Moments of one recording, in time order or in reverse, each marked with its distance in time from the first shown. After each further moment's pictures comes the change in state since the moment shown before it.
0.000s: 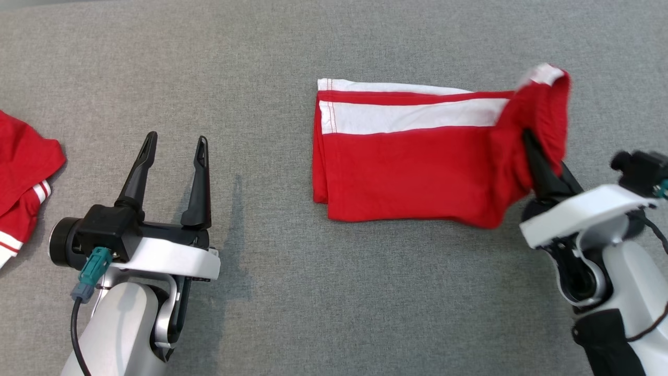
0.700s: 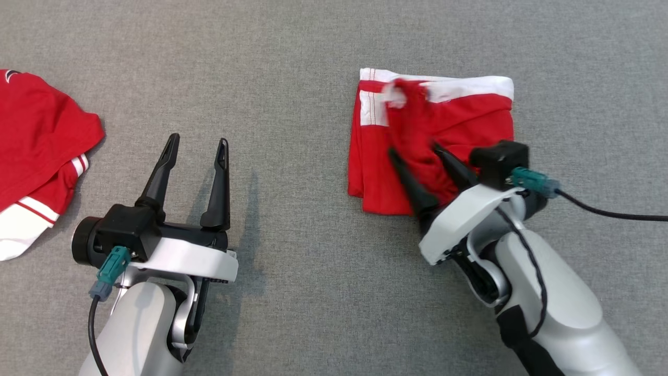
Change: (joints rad) left arm -0.007 -0.038 -0.026 0.012 -0.005 -0.010 0.001; right arm -0.146 0.114 0.281 0.082 -0.226 0.000 0.039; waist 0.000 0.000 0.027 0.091
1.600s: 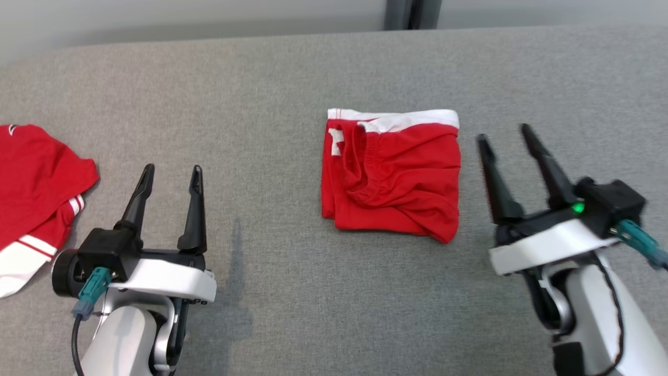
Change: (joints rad) left arm 0.081 0.020 0.055 0.010 -0.008 0.015 0.014; right arm 0.221 -0.015 -0.261 -0.251 -0.185 0.000 -0.180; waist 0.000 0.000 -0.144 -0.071
